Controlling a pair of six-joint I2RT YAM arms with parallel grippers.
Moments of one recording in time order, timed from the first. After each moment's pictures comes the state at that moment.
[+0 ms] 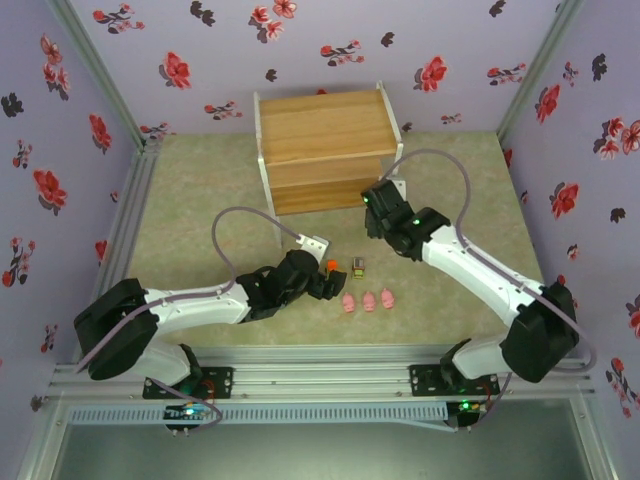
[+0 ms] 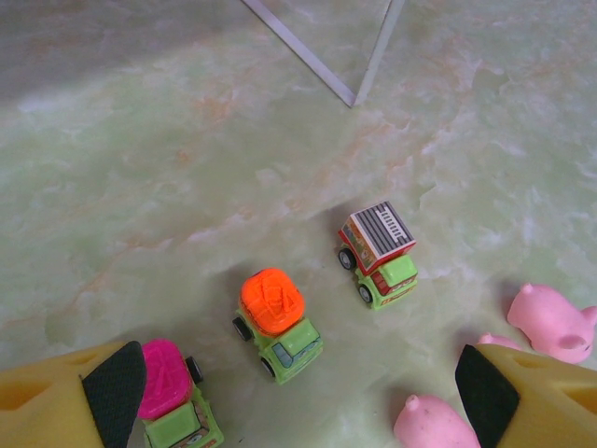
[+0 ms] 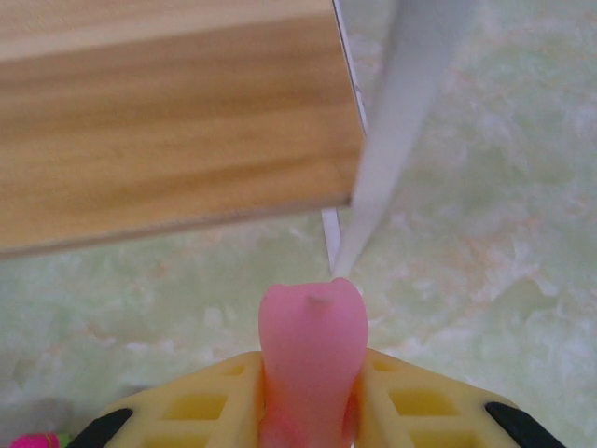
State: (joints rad) left arm -1.08 1.43 0.72 0.09 -0.31 -0.41; right arm 0.66 1.39 1.15 -0.66 0.39 0.53
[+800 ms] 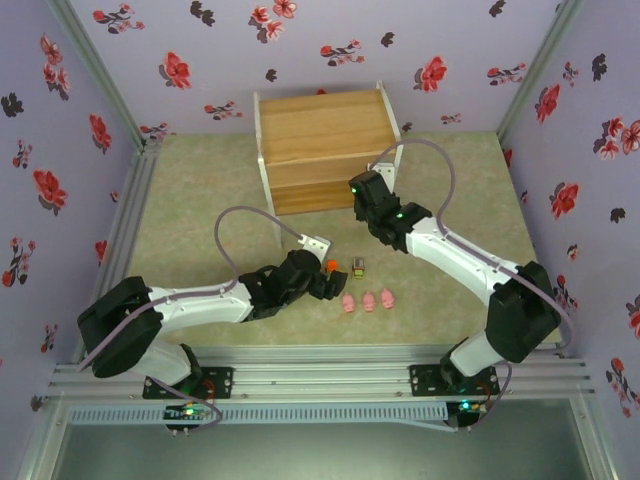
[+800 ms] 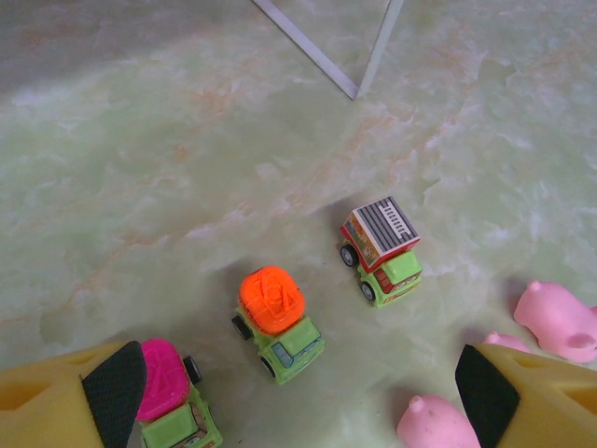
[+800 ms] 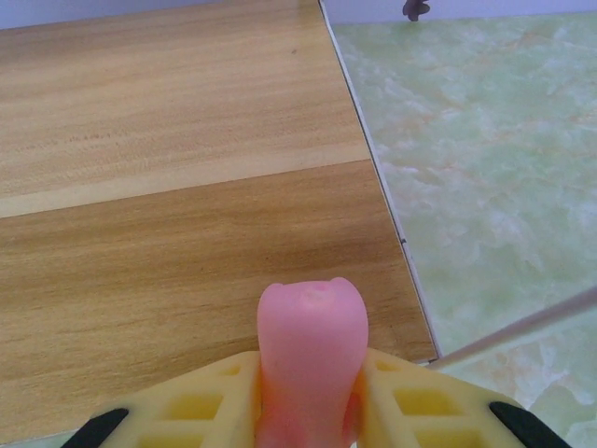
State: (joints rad) left arm -1.08 1.45 0.73 0.09 -0.31 -0.41; right arm 0.66 1.51 1.17 -0.43 0.51 0.47
